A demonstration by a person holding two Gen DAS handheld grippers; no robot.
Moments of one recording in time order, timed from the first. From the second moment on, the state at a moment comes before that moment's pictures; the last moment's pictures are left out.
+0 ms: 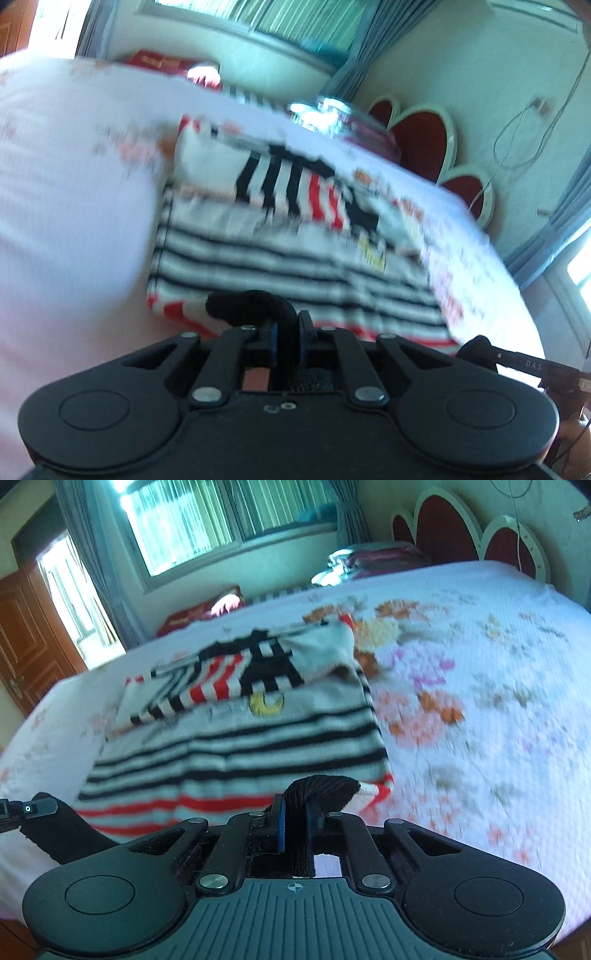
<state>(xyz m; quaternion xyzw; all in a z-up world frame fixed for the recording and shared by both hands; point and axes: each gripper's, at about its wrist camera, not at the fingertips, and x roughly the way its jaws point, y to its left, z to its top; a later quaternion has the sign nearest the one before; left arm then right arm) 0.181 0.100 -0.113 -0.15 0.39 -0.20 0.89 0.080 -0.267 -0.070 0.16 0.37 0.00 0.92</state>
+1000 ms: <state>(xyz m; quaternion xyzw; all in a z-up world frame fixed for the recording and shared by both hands) 0.497 0.056 -0.143 -0.22 0.39 -0.11 0.89 0.428 -0.338 -0.109 0.21 0.36 -0.03 0.91</state>
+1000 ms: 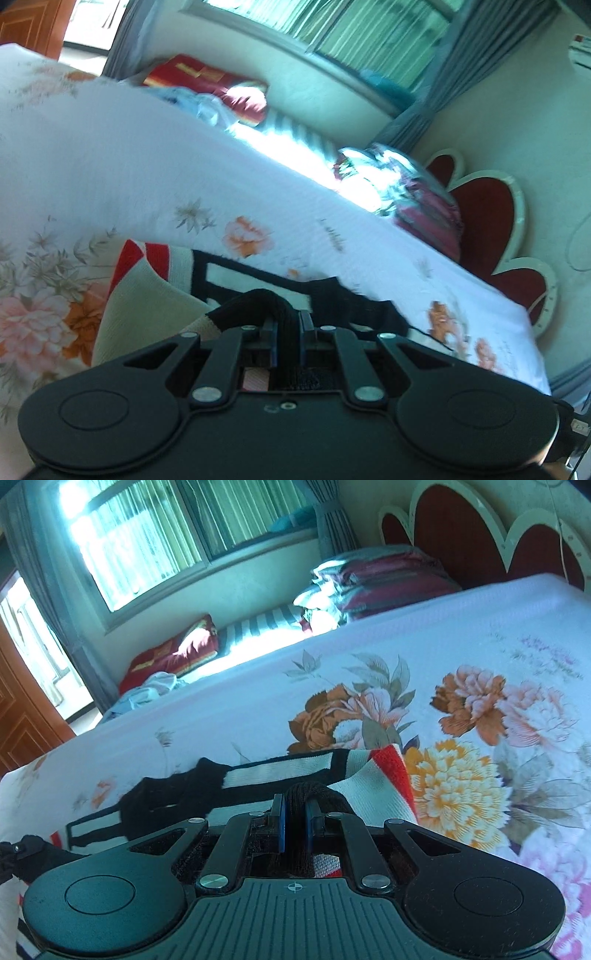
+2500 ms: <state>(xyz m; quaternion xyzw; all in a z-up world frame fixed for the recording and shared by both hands) 0.497 0.048 -0.169 -0.07 0.40 -0.08 0.91 0.479 -0.333 -0.151 0.09 0.39 0.02 0.92</state>
